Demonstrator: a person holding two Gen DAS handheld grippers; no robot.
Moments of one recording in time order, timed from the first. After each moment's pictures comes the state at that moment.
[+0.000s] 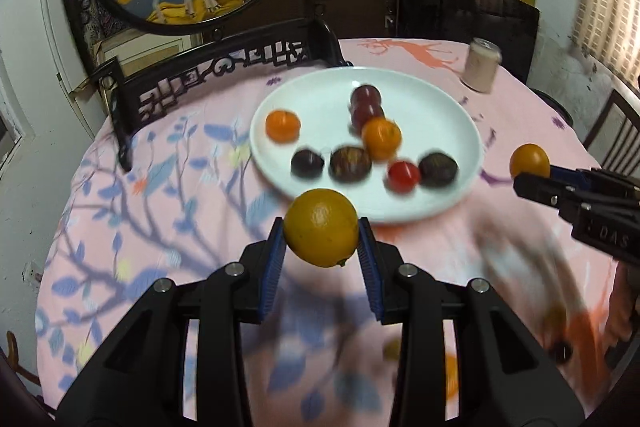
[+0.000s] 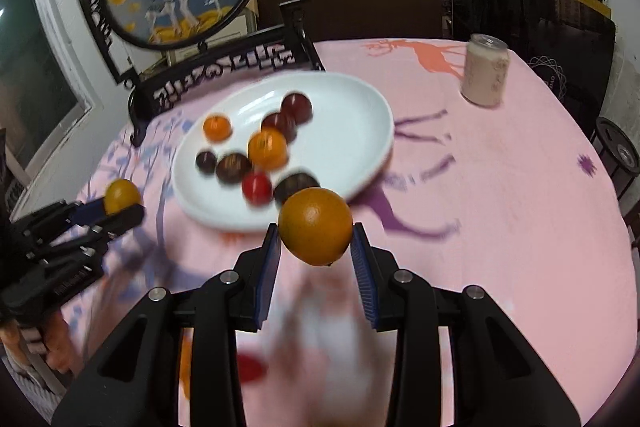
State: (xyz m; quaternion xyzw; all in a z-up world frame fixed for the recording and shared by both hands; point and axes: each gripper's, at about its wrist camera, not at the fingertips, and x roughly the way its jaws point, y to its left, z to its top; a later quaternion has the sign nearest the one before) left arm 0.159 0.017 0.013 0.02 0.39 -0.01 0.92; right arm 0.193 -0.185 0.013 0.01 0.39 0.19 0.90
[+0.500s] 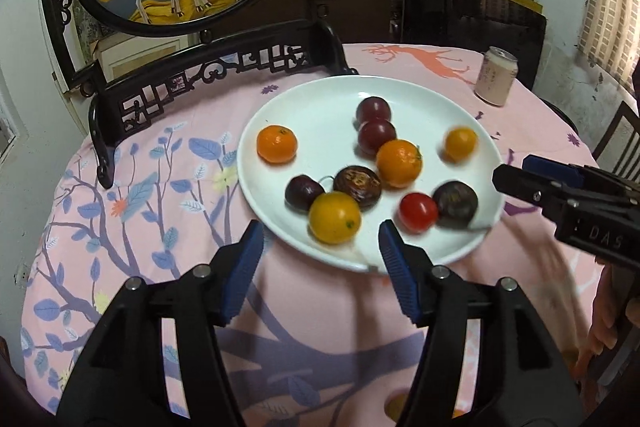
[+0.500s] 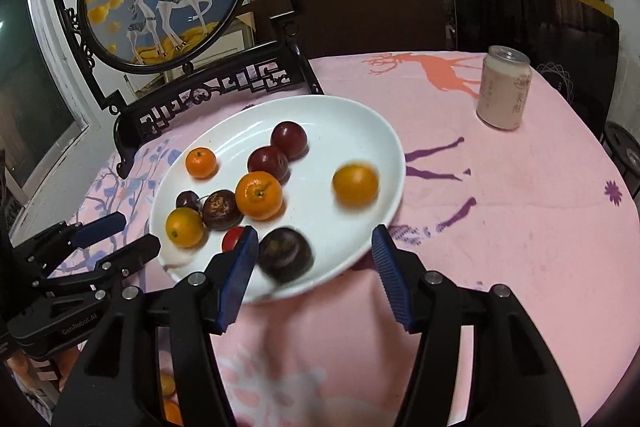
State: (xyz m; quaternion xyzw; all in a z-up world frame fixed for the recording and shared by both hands) left arm 0.187 0.017 -0.001 0.02 0.38 -0.01 0.93; right arm 0.229 -0.181 0.005 0.03 0.36 0.19 0.91
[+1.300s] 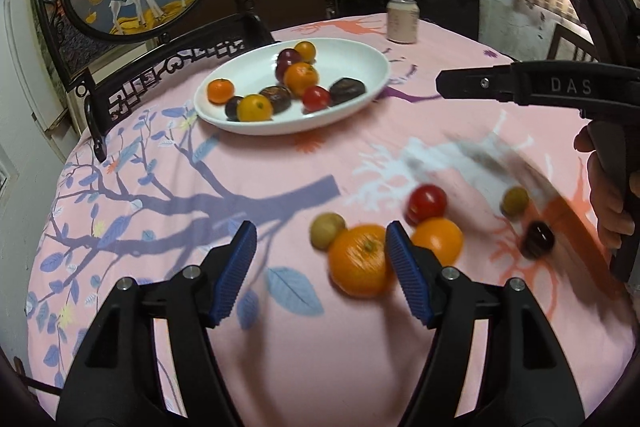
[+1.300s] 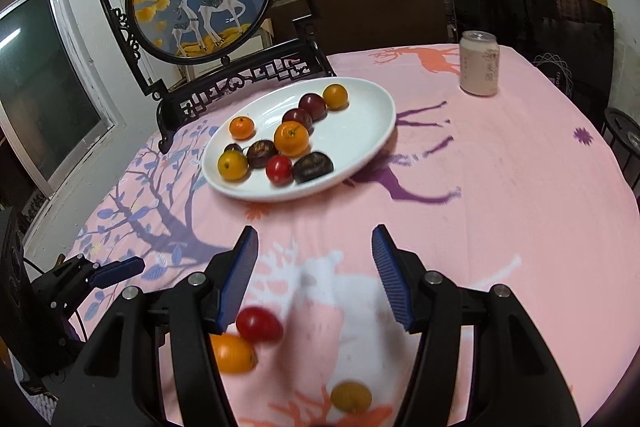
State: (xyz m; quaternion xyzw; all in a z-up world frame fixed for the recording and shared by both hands) left arm 0.056 -0.024 -0.020 0.10 0.37 -0.09 0.92; right arm 0.131 -0.212 0.003 0.05 0.35 0.22 0.91
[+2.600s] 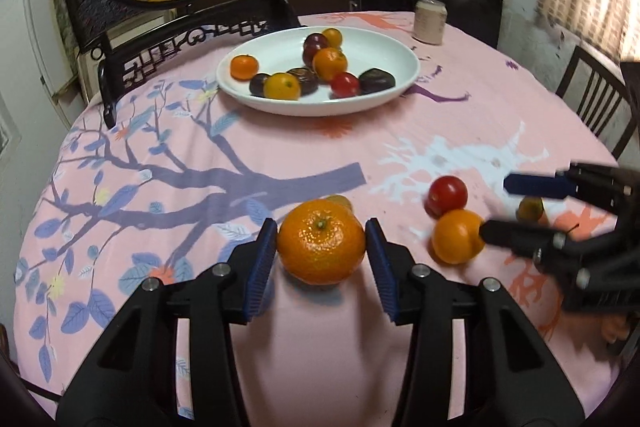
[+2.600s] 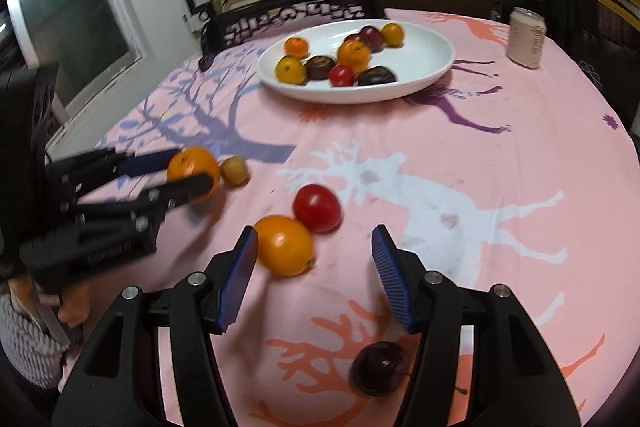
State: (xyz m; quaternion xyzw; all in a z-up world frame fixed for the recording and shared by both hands) left arm 0.062 0.000 -0.023 0.04 0.39 -0.06 0.92; right arm 0.078 -0.175 -0.031 -0.04 0.40 0.27 0.88
